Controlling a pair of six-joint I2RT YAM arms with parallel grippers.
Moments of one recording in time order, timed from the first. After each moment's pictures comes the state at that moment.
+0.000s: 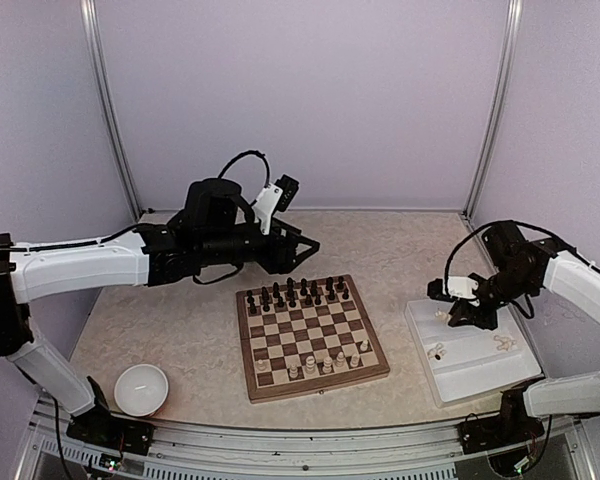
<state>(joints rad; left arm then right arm) -0.86 1.52 1.17 0.03 0.12 -0.10 0.22 1.10 0.81 -0.94 -0.25 -1.10</state>
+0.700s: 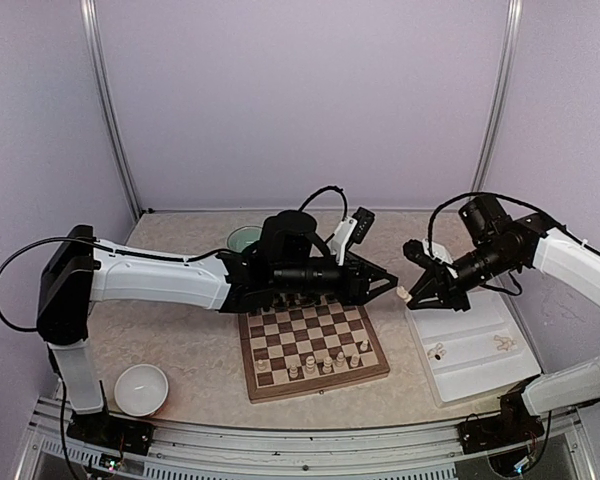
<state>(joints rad) -1.08 1.88 1.35 0.35 0.32 -0.37 0.40 1.22 1.04 -0.90 -0.73 -0.82</state>
